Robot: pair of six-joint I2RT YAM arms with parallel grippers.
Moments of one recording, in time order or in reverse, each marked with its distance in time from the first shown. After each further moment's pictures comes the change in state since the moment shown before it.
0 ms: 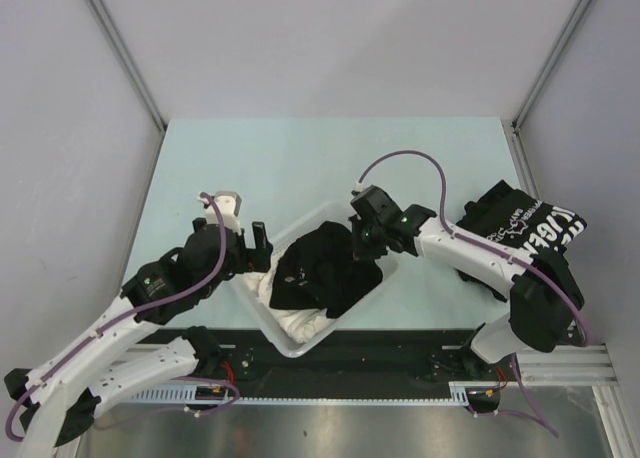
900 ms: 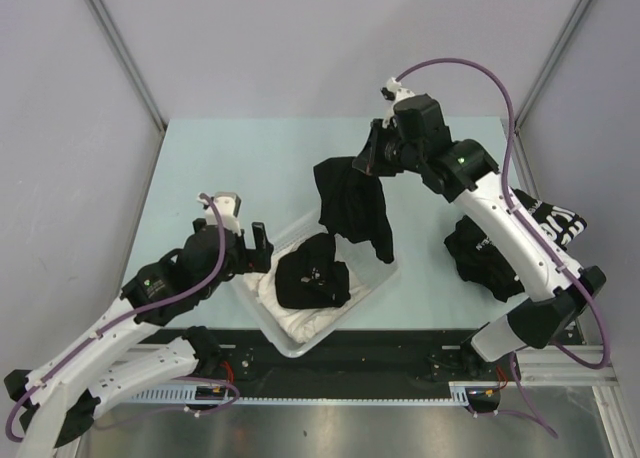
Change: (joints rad) left arm 0.000 -0.011 -0.011 0.014 0.004 -0.002; right arm -0.174 -0.001 0.639 -0.184 -0.014 -0.135
